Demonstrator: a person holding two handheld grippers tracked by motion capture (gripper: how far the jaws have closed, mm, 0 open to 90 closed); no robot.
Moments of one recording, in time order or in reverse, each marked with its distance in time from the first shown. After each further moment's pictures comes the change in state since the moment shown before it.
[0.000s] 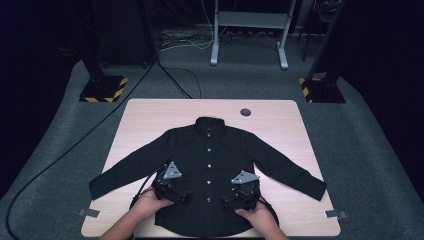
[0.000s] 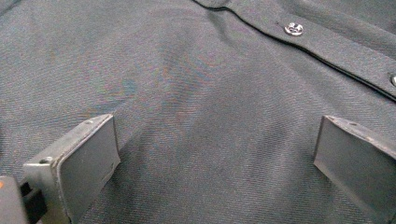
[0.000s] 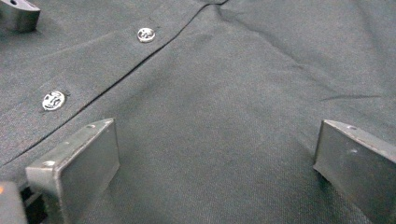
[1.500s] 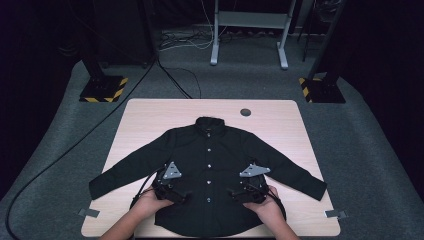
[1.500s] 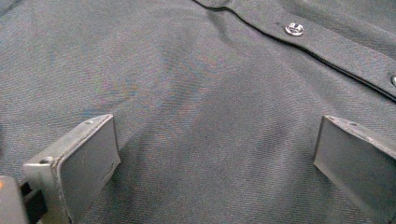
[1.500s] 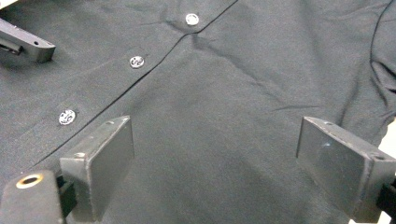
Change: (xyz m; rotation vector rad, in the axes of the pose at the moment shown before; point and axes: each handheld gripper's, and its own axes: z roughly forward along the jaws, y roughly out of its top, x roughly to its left) left arm 0.000 0.000 0.000 0.000 0.001 -0.001; right arm -0.019 0.014 -0.027 -0.015 0.021 0.034
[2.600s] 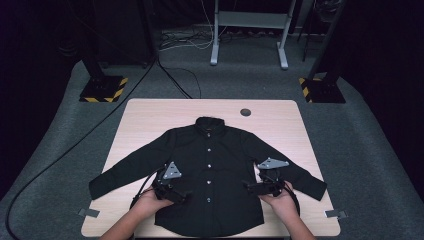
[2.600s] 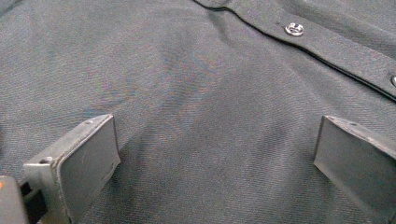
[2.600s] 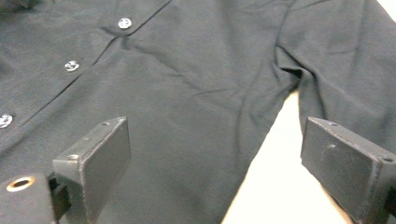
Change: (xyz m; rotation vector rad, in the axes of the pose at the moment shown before) left arm 0.000 0.000 0.000 0.000 0.000 0.000; right arm -0.047 -0.007 -0.020 -0.014 -0.057 0.085
